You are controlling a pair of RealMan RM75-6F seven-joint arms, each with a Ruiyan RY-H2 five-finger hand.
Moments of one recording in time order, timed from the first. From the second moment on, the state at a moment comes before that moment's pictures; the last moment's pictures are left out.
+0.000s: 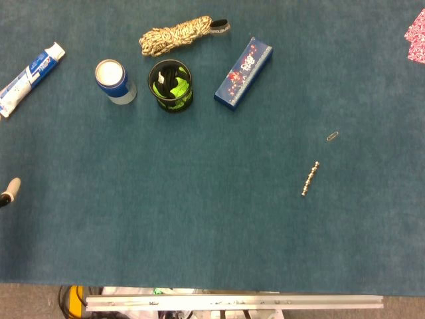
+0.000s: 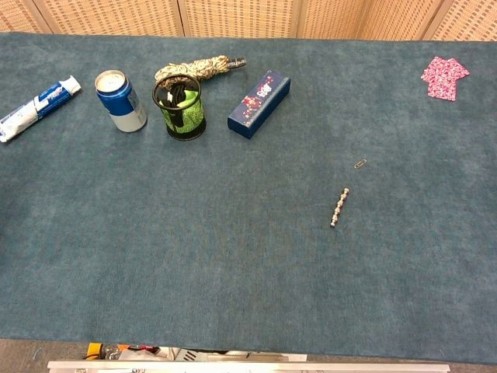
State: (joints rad) left arm -0.07 -1.16 -0.03 -1.66 1.48 1.49 0.15; right arm 0.08 -1.07 0.05 -1.66 -1.53 1.47 -0.13
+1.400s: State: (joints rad) left arm -0.04 -1.17 -0.03 -1.64 1.47 1.53 0.11; right arm 0.43 -1.11 0.00 -1.76 -1.76 0.98 -0.36
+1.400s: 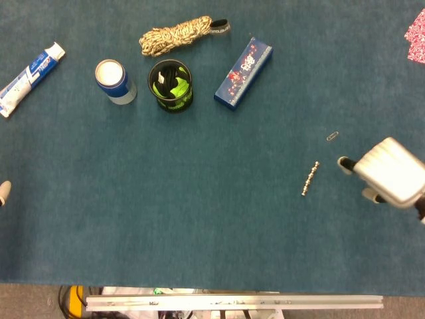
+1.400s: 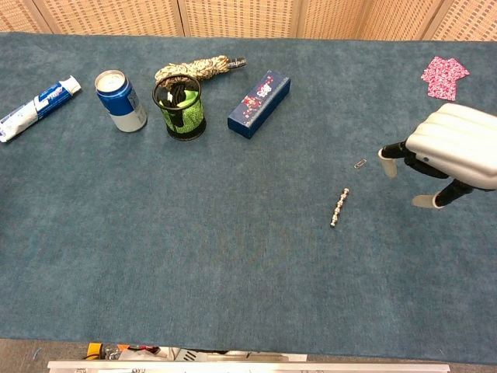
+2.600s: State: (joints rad) left arm -0.03 -1.18 -0.04 -1.59 1.45 1.52 0.05; right arm 0.62 -1.40 -0.02 -1.60 -1.54 0.73 -0.55
